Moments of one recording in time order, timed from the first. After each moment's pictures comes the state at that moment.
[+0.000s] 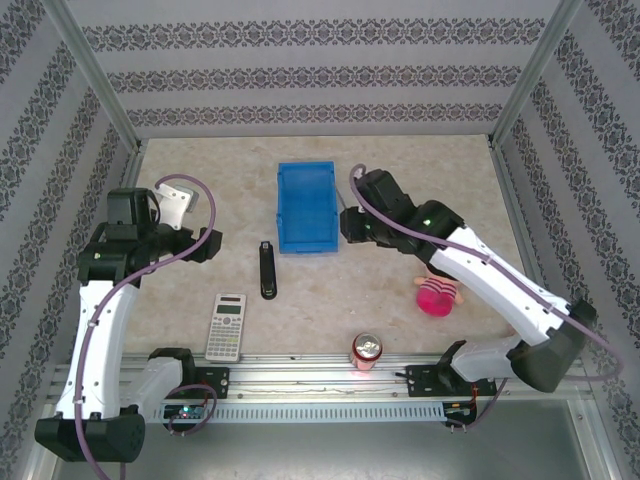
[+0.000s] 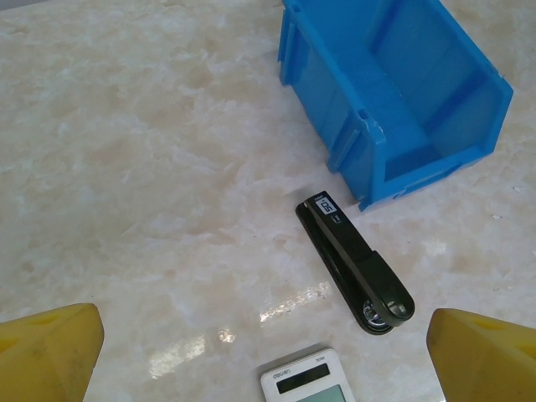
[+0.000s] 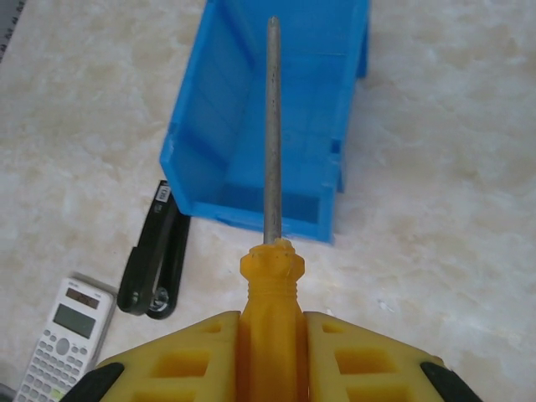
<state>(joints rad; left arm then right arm) 0.05 0.93 1.15 -0.99 0.32 0.24 0.77 1.36 1.41 -0.89 0.12 0.57</state>
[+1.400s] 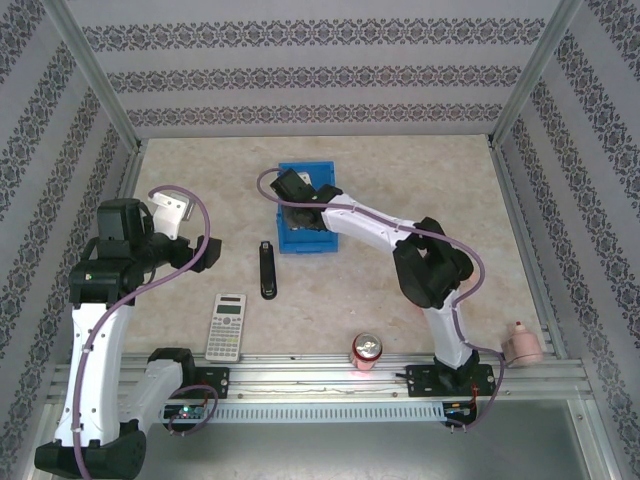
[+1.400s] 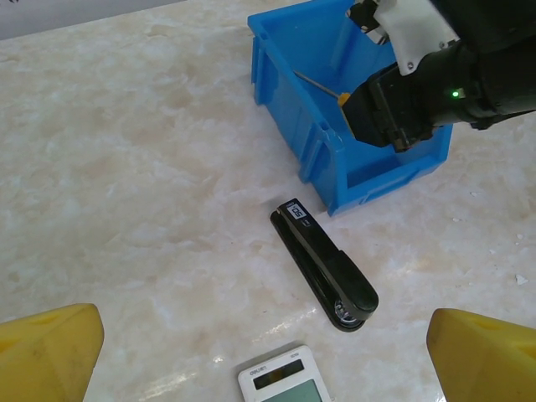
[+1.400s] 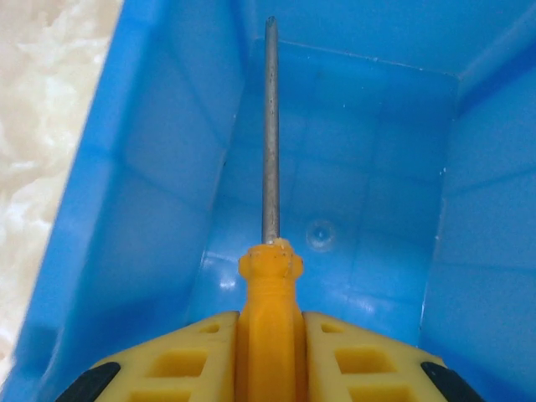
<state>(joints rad) 0.05 0.84 1.14 -1.03 0.37 0.23 0.78 2.11 1.75 -0.66 0.27 0.50</state>
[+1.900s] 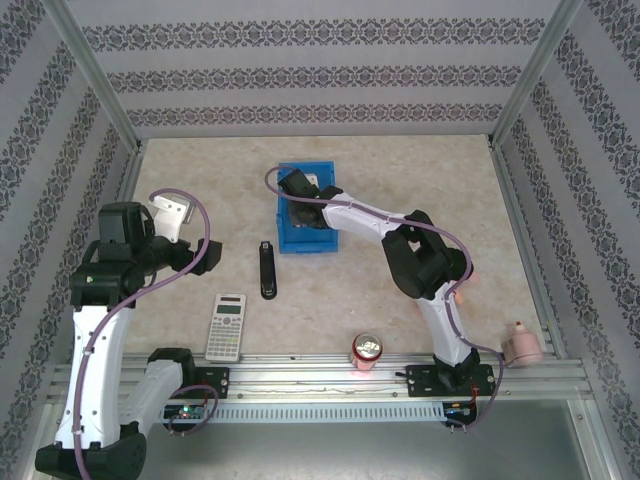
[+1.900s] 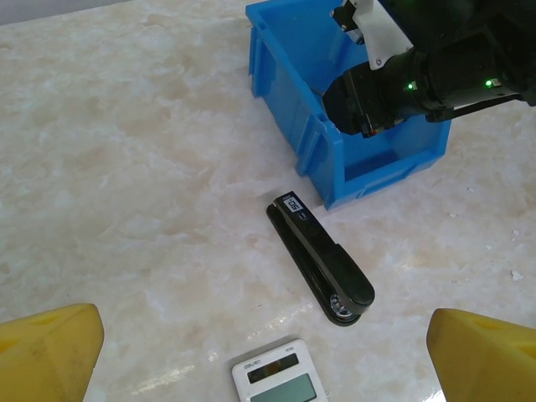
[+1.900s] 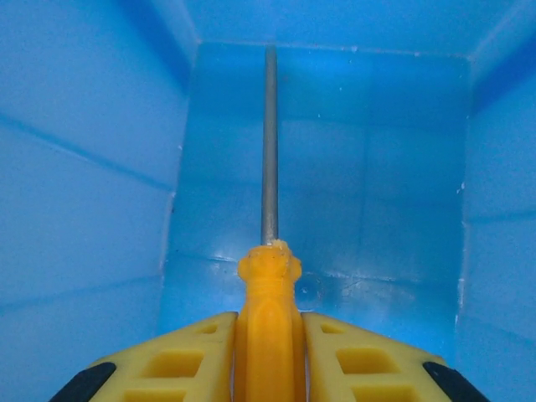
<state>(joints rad) 0.05 0.82 1.12 -1.03 0.38 0.22 0.72 2.20 1.74 -0.56 0.23 0.57</state>
